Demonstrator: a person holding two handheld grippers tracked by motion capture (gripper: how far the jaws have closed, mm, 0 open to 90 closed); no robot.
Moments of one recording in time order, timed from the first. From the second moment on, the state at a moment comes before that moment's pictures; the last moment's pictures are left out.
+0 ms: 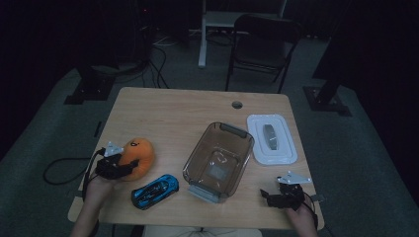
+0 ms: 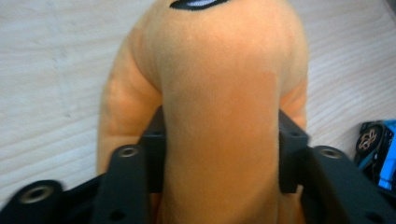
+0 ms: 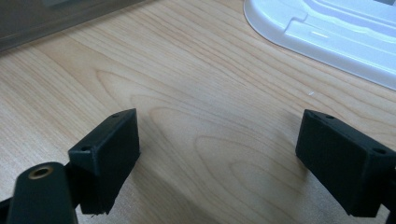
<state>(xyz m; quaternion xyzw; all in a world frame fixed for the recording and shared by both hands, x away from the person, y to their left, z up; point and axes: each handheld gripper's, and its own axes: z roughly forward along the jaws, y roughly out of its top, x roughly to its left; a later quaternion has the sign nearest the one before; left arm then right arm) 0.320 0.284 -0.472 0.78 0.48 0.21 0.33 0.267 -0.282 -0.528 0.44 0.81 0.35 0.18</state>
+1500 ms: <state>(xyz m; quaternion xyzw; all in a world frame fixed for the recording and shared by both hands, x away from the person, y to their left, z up) 0.337 0.200 -0.365 0.84 0.33 0.21 0.36 0.267 -0.282 -0.528 0.44 0.81 0.35 0.19</state>
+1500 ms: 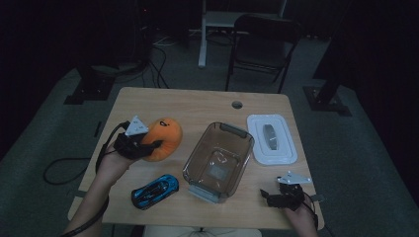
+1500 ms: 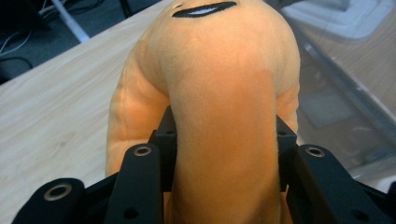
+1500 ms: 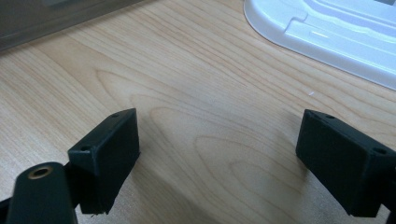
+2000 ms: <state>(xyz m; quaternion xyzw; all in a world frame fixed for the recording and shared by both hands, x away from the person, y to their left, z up) 0.345 0.156 -0.348 0.86 0.27 0.20 0.38 0.267 -0.282 -0.528 0.44 0.81 0.35 0.19</state>
